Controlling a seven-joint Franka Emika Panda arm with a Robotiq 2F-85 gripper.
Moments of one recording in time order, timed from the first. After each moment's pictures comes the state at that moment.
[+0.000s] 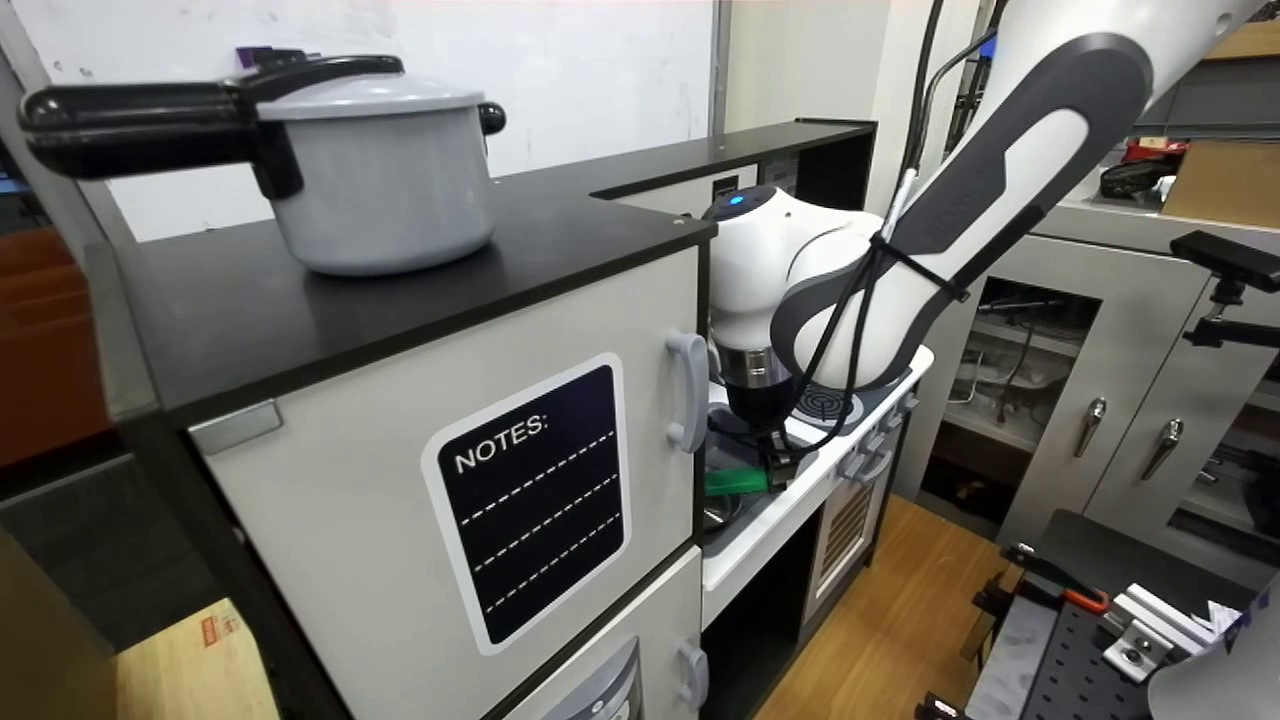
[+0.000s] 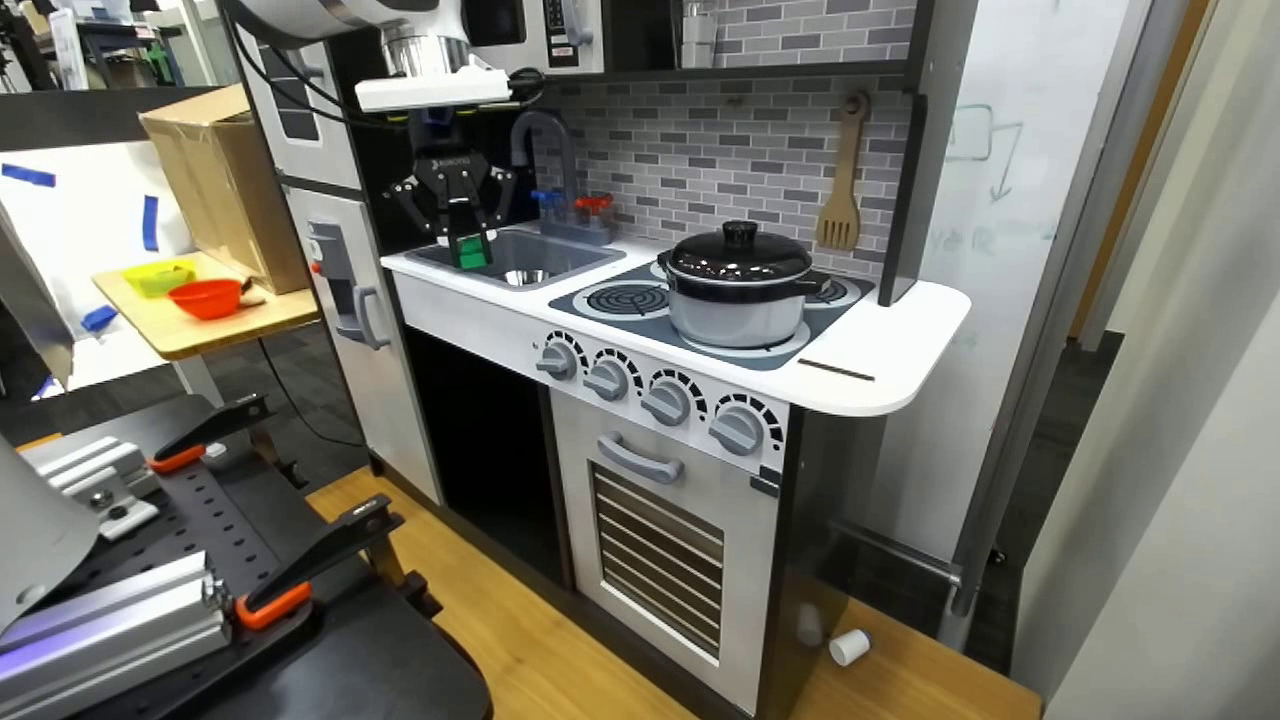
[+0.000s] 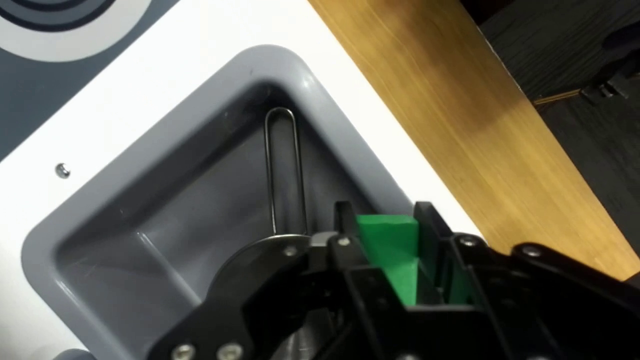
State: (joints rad) arm 0.11 0.12 0.11 -2.45 -0.28 2.44 -0.50
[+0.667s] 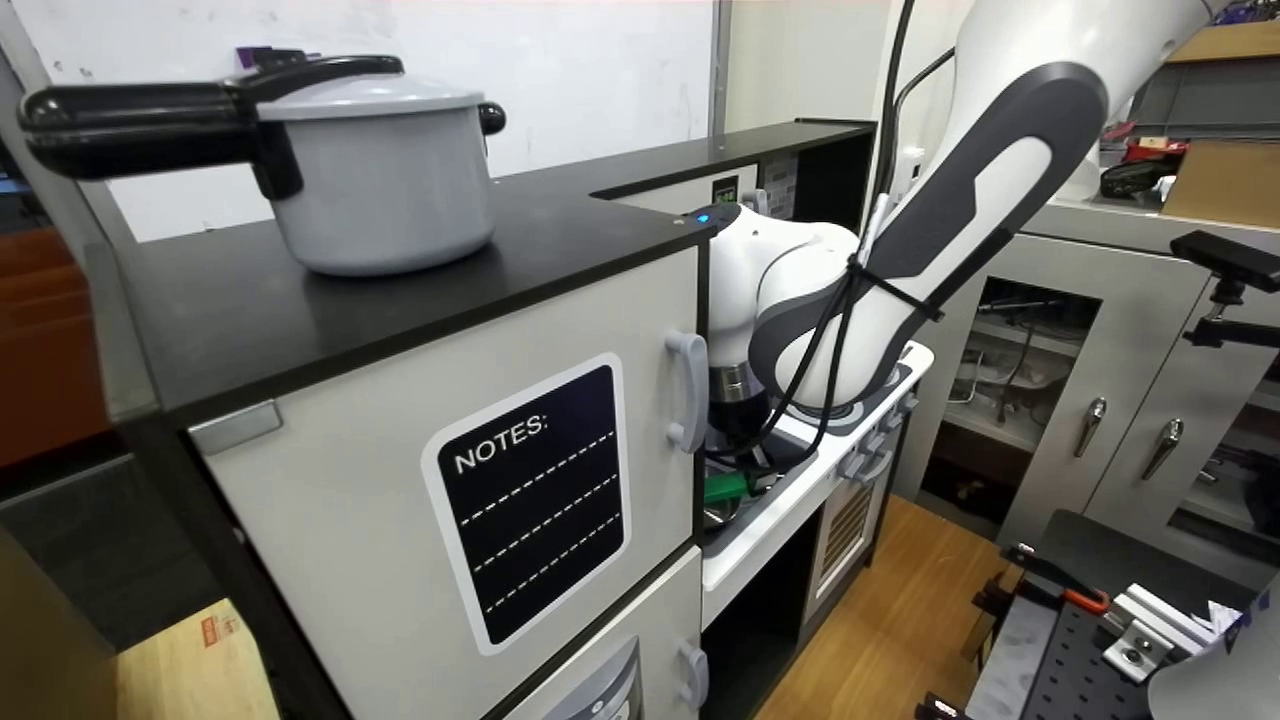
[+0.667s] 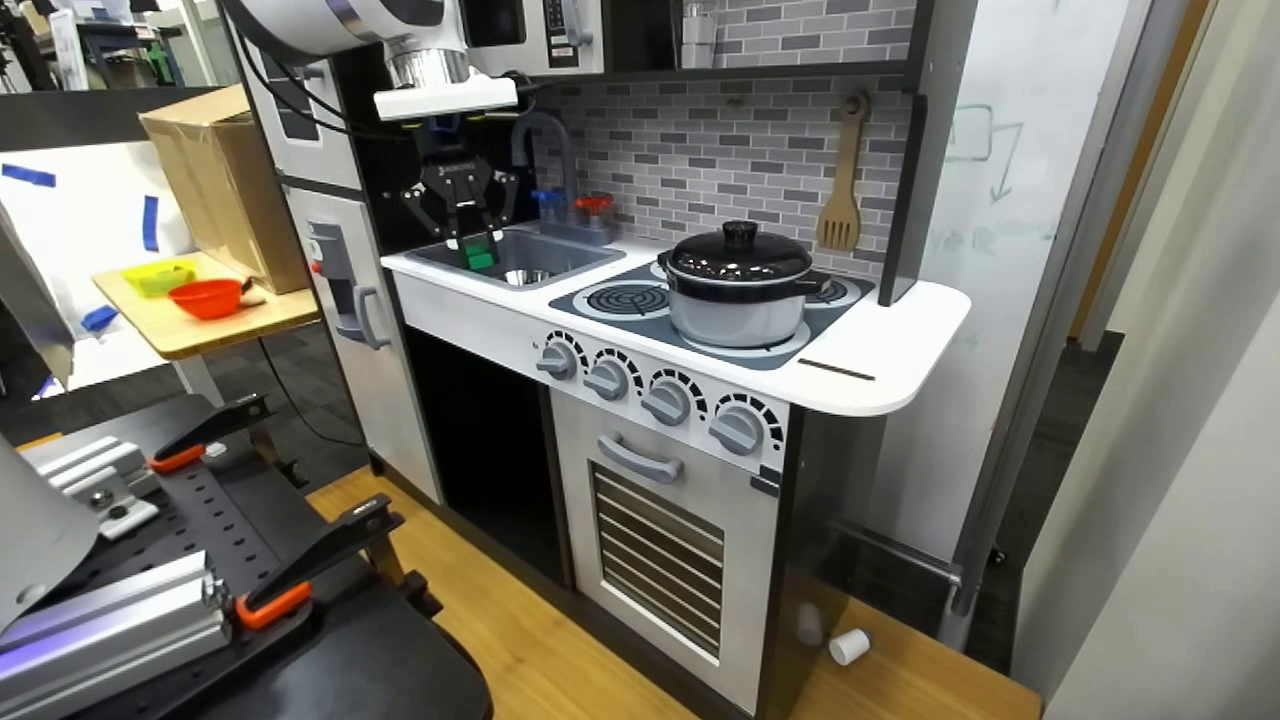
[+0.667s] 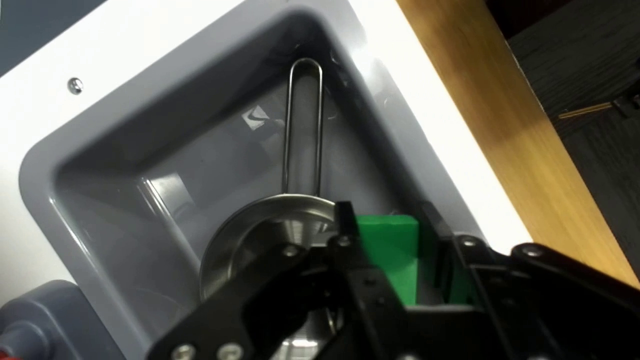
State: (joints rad) arm 0.14 0.19 0.13 -2.37 -0.38 2.42 -0.50
